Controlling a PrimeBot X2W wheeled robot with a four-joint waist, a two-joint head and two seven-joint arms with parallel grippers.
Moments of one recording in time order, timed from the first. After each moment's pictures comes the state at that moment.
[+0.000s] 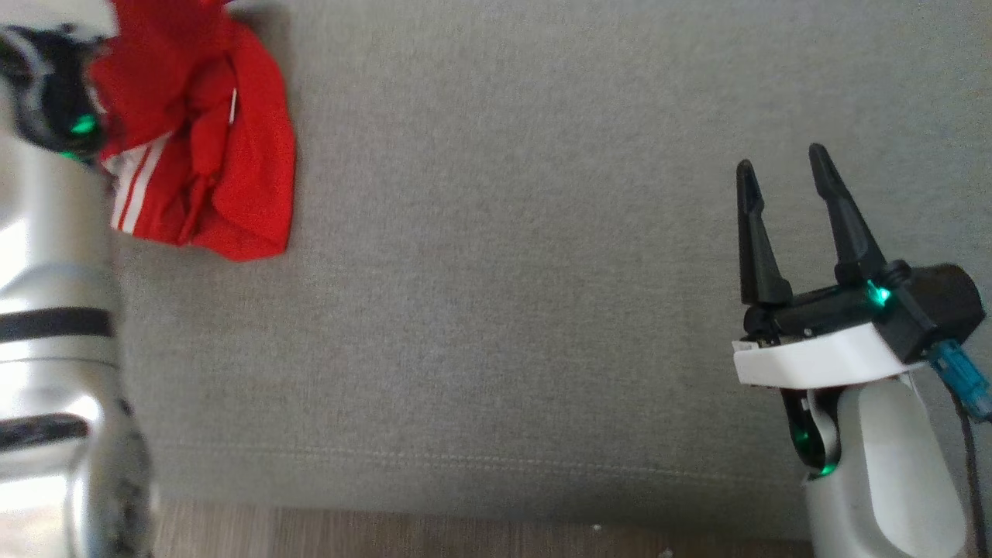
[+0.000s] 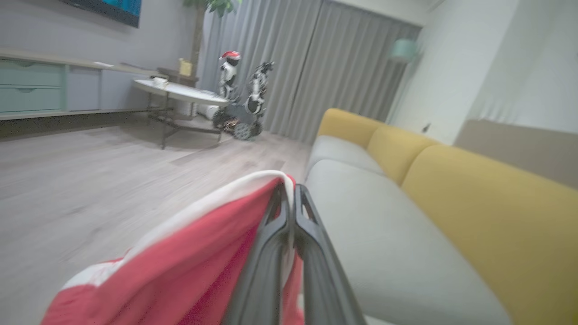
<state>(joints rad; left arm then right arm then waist) -1.06 0.18 0.06 0.84 -0.37 -0.10 -0.25 -0.25 -0.06 0.17 0.13 -0.01 0.12 -0.22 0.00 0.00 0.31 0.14</state>
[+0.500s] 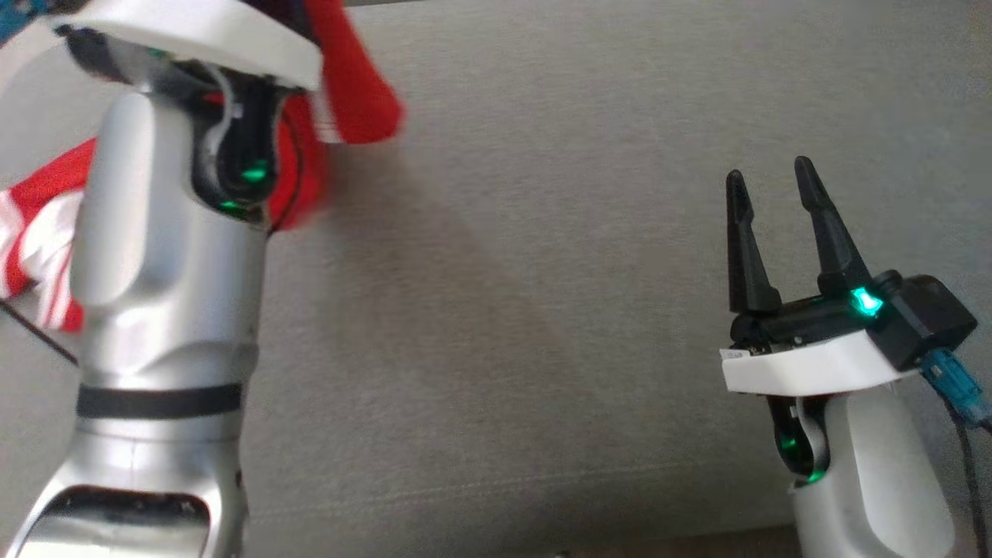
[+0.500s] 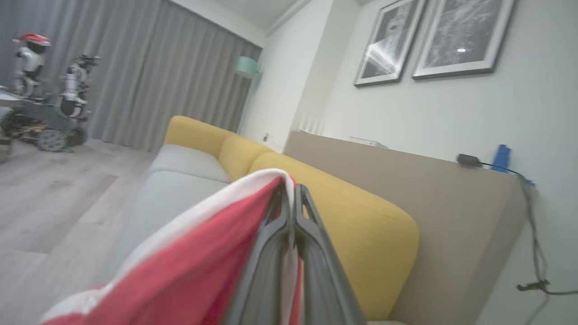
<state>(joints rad) -0.87 0.03 -0.15 0.40 -0.51 -0.10 -0.10 -0.24 -0.05 0.19 0.17 0.08 0.12 -0.25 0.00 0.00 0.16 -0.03</state>
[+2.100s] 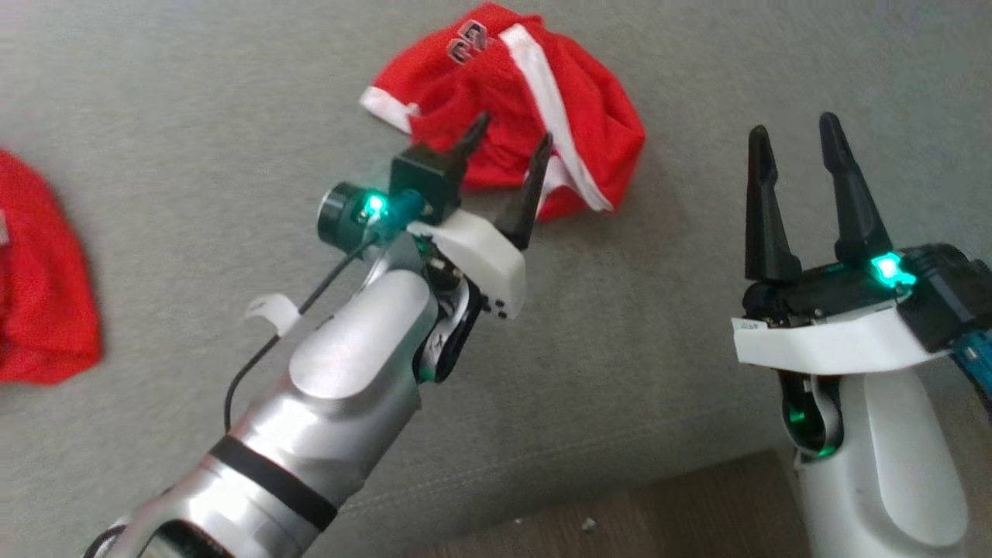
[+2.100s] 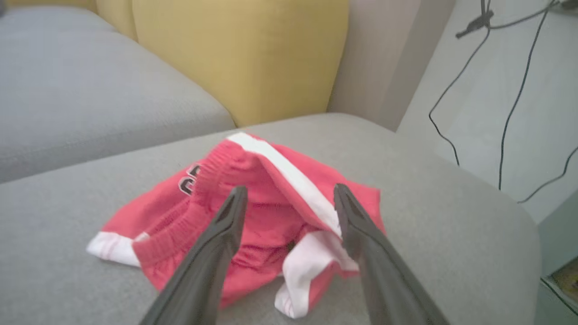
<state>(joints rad) -0.78 0.04 -0.89 0.62 -0.59 0.14 -0.25 -0.29 -0.05 0.20 0.11 0.14 0.12 -0.25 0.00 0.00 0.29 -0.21</state>
